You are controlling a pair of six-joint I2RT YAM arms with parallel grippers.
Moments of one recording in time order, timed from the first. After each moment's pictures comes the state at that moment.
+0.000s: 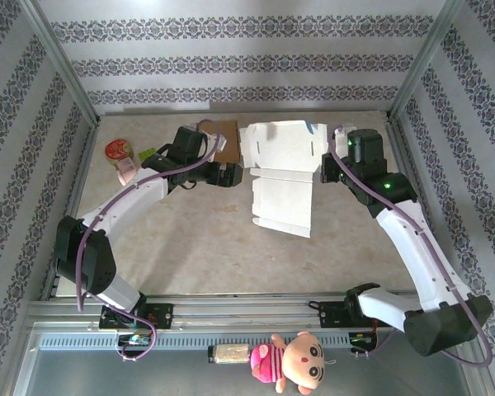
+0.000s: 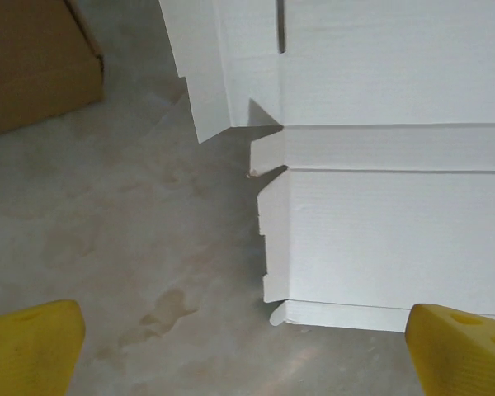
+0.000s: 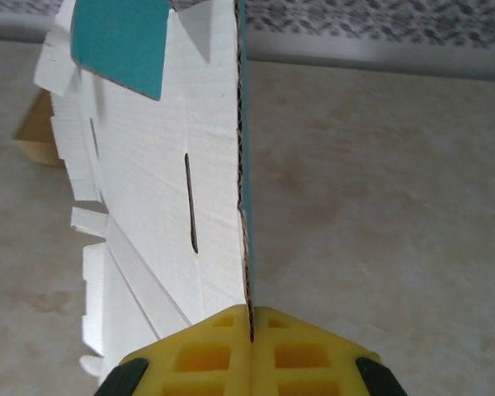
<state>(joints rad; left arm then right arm) -0.41 1.57 1.29 -0.54 0.34 -0.24 0.28 1.12 1.21 -0.70 -0.01 0.11</state>
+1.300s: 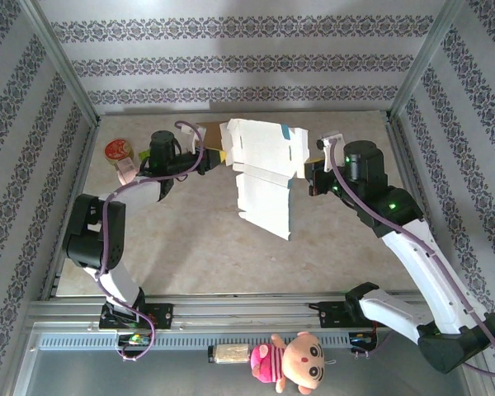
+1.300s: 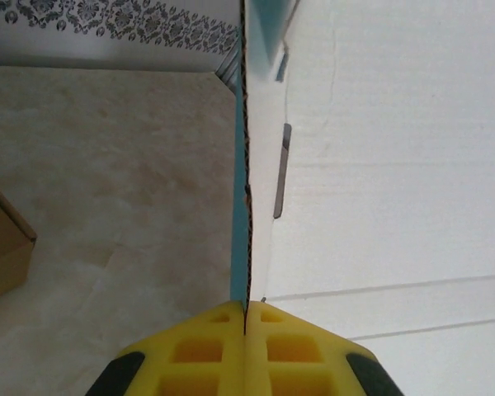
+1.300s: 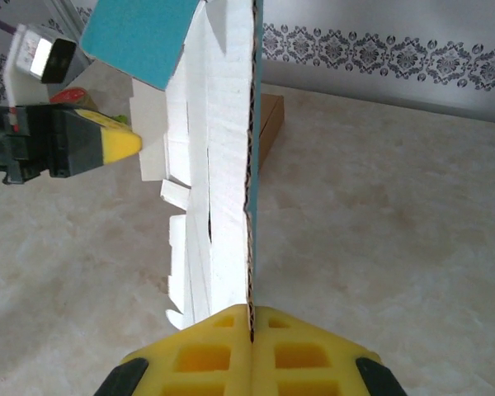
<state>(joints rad) -0.19 1.70 1.01 0.40 0.83 -0.38 0.43 1.01 1.18 -0.67 -0.10 0.14</state>
